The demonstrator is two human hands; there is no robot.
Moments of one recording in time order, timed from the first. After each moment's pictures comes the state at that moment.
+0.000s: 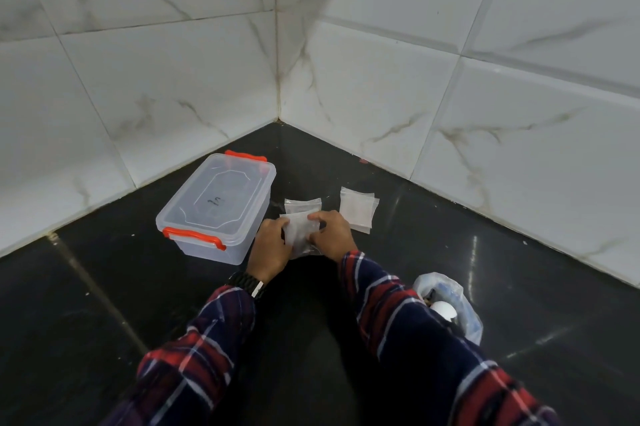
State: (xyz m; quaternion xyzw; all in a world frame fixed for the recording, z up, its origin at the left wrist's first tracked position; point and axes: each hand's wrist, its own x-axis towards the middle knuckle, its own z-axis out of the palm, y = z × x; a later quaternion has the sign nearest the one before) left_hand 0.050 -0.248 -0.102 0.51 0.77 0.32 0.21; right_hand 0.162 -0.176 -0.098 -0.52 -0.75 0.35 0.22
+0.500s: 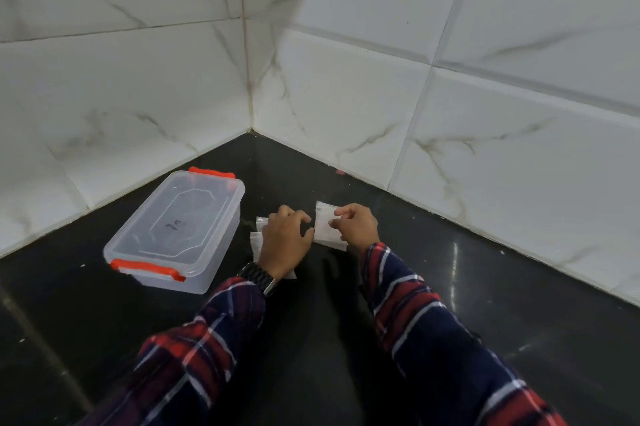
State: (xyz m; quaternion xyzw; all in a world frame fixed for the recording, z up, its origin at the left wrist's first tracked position) left_hand 0.093 -0.182 -0.083 0.60 0.73 0.30 0.11; right_hand 0.220 -0.114 -0.073 -0.62 -0.61 0.39 0.30
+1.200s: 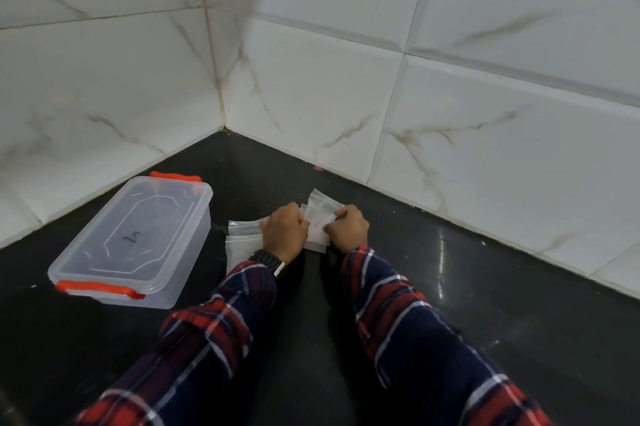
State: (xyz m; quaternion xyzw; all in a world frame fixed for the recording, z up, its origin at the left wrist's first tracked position) left_hand 0.125 -0.132 -0.096 0.56 0.76 0.31 0.13; right_hand 0.242 -0.104 -0.085 -0.67 -0.55 0.39 0.32
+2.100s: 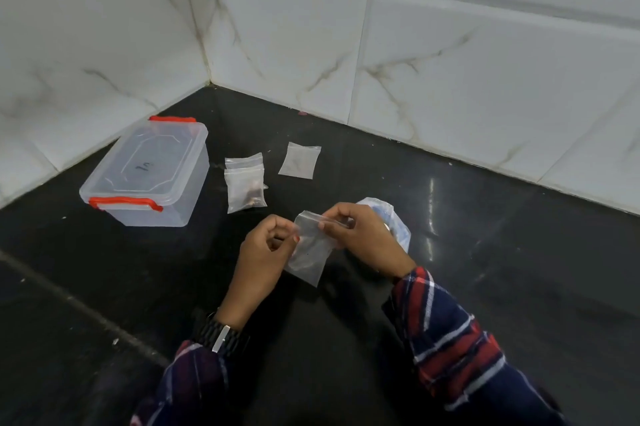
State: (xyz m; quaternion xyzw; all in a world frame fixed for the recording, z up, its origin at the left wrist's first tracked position) left_hand 0.154 -0.351 -0.075 0.51 0.62 0.47 0.37; right_hand 0.320 -0.292 -0.053 -0.48 -0.70 0.45 0.29
